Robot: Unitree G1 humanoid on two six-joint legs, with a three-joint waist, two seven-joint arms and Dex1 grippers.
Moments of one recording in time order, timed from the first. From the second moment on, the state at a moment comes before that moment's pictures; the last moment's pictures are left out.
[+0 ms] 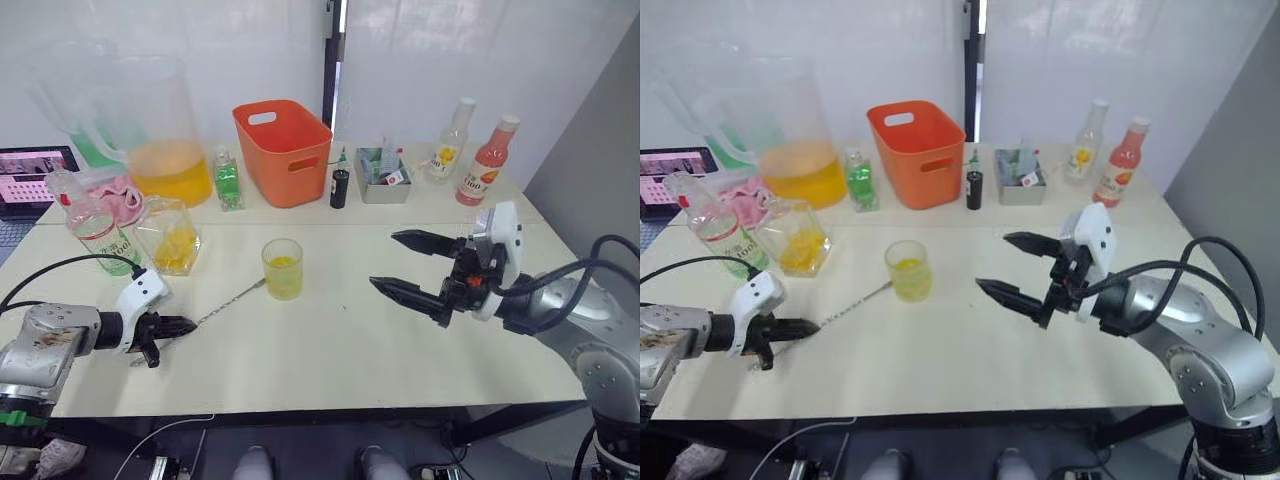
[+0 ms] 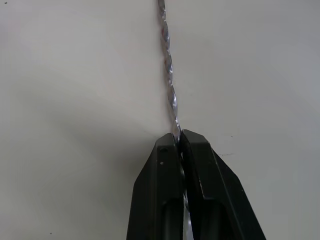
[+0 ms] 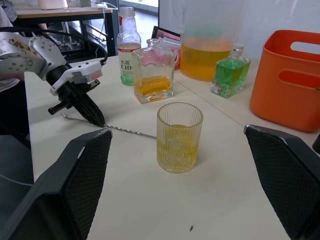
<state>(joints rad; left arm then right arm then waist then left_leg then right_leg) -0.25 0.94 0.11 0.11 -0.30 0.54 -1.13 -0.38 -0.74 -0.17 -0.58 0.87 0.73 0.68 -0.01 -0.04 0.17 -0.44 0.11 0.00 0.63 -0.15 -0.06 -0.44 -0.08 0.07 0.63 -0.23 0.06</state>
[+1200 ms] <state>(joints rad) -0.55 0.63 0.15 -0.23 -0.35 0.31 -0.75 -0.77 -0.22 -0.21 -0.34 1.20 0.95 -0.05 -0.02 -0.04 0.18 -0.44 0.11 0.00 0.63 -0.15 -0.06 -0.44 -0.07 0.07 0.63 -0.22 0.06</state>
